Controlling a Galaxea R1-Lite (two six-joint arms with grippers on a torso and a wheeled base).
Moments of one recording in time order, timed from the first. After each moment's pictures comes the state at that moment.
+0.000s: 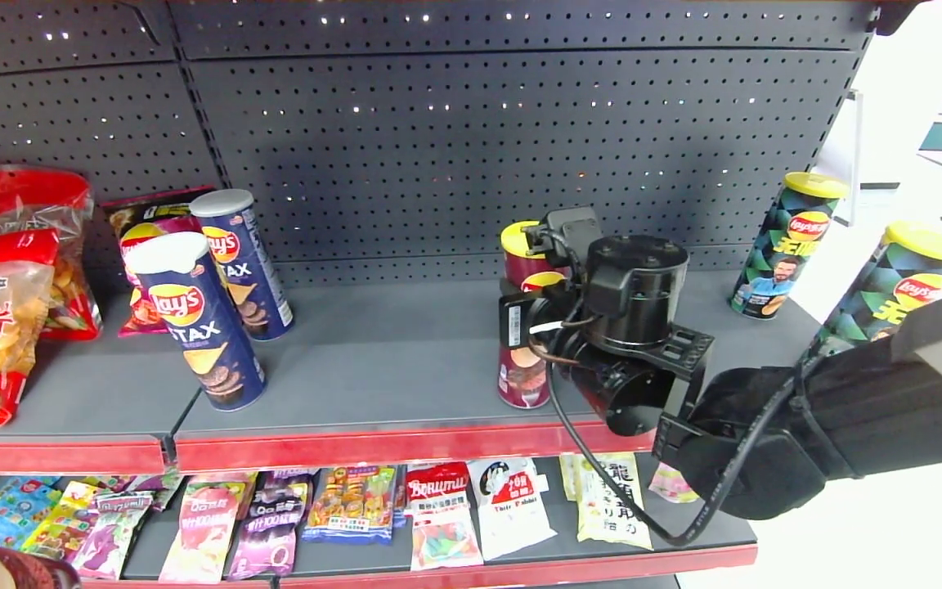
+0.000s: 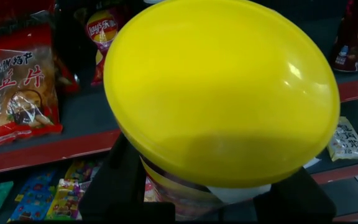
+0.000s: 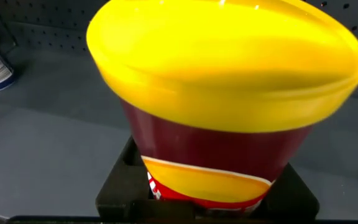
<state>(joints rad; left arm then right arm) 0.01 0.31 -0.42 0.14 -0.10 0.14 0.79 1.99 -1.03 -0.89 -0.54 -0.02</state>
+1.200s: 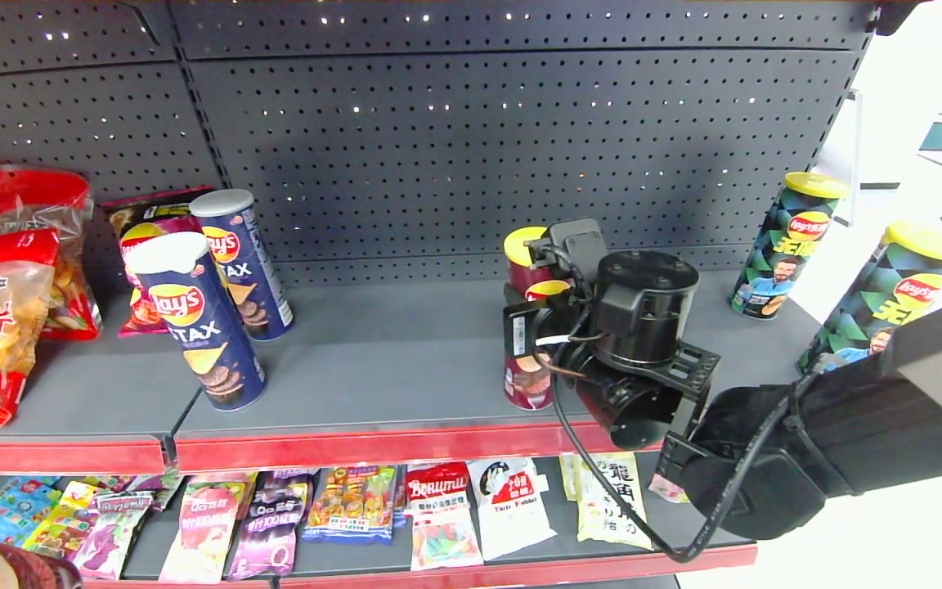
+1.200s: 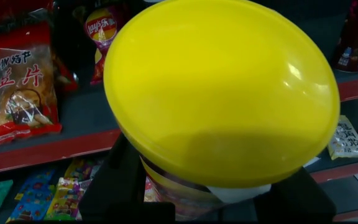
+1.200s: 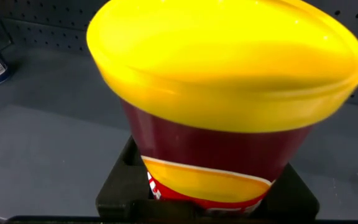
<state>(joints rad) 0.01 0.33 -0.43 0.14 -0.10 0.14 0.79 2.00 -0.97 -0.98 -0.54 -0.07</state>
